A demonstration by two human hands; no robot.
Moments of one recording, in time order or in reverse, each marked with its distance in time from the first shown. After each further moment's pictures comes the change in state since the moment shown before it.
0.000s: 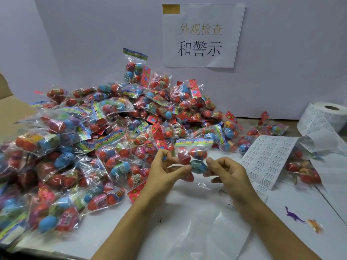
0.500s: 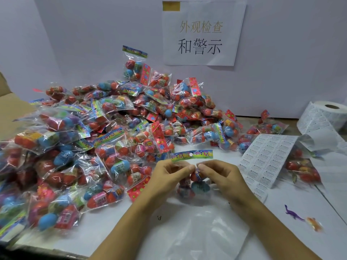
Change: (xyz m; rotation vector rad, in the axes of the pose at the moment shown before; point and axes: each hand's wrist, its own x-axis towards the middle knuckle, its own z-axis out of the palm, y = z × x) left_hand -0.002 -0.002 -0.003 0.222 -0.169 -0.048; right_hand -0.005 -0.001 0.004 -0.030 -0.170 -0.029
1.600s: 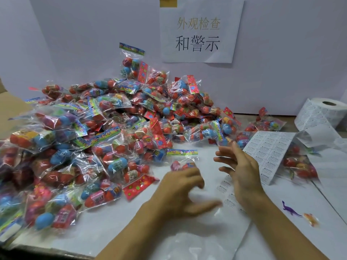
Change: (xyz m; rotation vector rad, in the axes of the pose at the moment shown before) left_hand -0.015 -0.004 0.026 0.930 -0.063 0.643; right_hand 0.016 0.002 -0.017 0.257 0.471 0.059
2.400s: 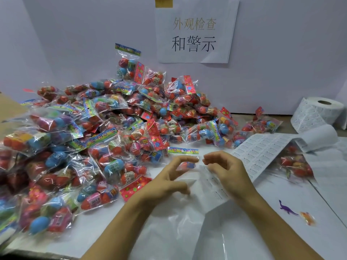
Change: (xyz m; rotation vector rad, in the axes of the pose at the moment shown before) left_hand 0.012 -0.004 -0.029 -1.095 -0.266 -0.690; right_hand -0.006 0.003 -0.004 -0.428 -0.281 -0.184
